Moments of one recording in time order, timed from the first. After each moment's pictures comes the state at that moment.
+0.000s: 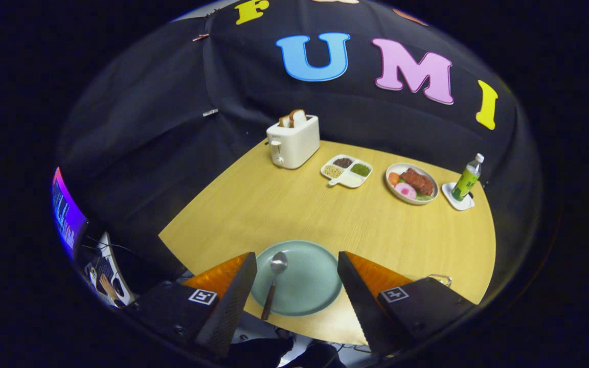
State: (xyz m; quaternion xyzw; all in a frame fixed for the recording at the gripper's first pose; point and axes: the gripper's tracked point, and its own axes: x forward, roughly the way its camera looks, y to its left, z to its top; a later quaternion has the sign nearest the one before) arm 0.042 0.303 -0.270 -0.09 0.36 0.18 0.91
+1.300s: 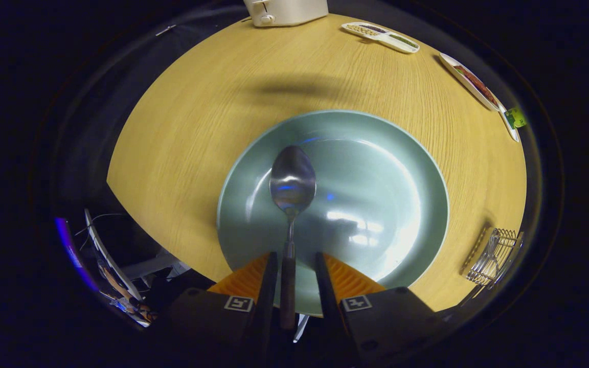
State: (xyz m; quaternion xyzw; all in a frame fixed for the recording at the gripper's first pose) arm 0.018 0.310 -0.471 -0.13 0.65 0.09 0.74
